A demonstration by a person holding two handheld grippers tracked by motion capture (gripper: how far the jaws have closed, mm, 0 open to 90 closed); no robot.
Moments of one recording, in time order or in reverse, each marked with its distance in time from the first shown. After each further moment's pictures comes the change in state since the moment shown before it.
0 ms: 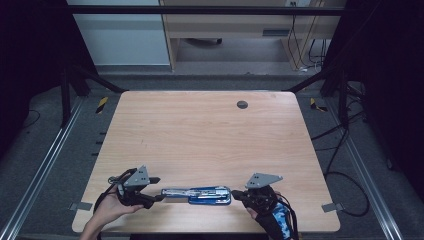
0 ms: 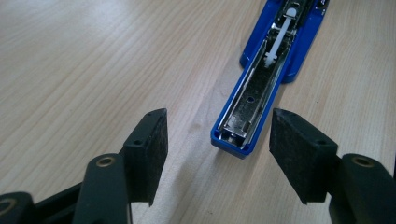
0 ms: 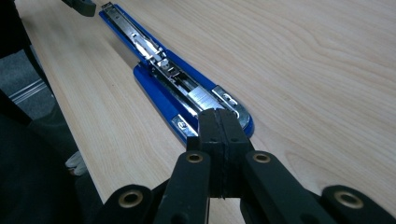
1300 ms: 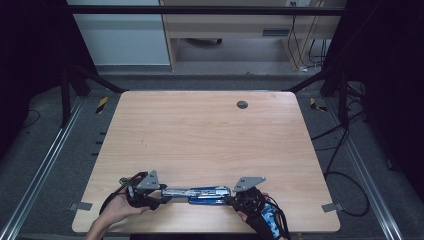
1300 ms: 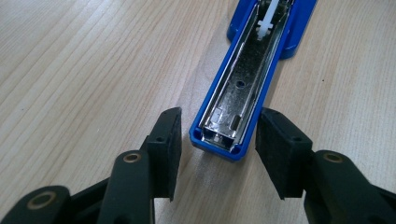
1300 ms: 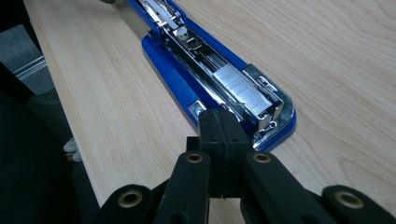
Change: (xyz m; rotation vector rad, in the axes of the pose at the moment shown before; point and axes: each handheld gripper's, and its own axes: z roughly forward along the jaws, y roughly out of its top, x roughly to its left) left arm -0.004 0.001 0.023 0.104 -0.036 0.067; right arm 0.006 -0.005 0.034 0.090 0.048 -0.042
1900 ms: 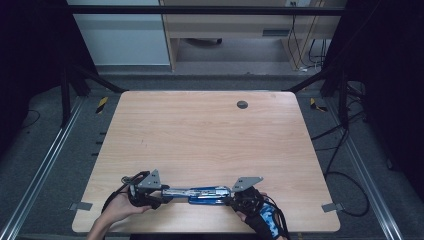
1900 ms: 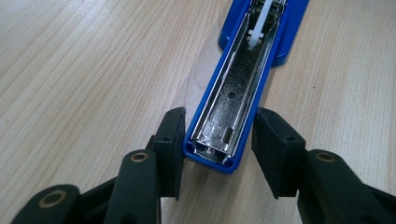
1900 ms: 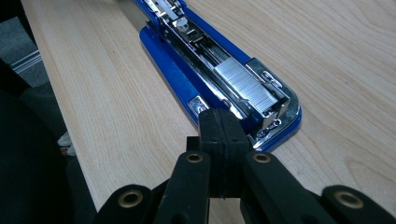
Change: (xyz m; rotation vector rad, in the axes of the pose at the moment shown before) left arm 0.002 0.003 0.002 -0.010 -0.039 0.006; right arm 0.000 0.000 0.005 0.027 0.004 -0.004
